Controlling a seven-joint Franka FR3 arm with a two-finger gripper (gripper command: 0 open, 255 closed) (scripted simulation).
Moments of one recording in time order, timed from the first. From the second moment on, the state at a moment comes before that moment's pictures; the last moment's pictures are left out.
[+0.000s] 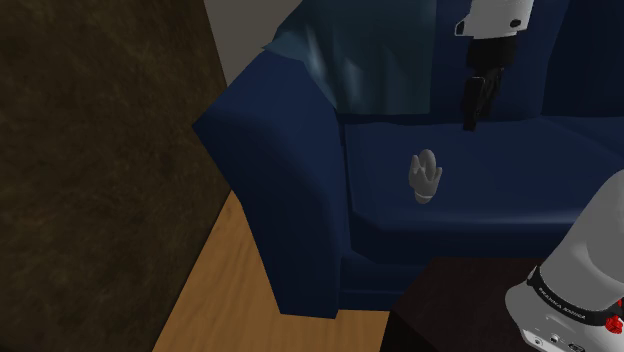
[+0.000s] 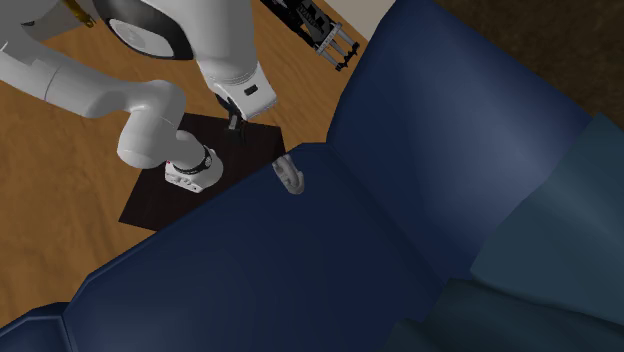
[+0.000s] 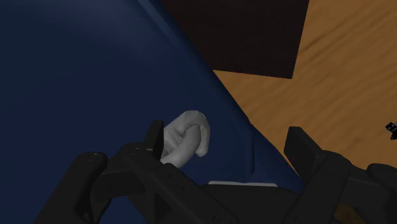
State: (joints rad) arm 0.02 -0.76 -0.06 -2.37 0.01 1.46 -0.10
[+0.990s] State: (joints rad) arm -0.10 -0.27 -0.13 -2.30 0.12 1.72 0.17
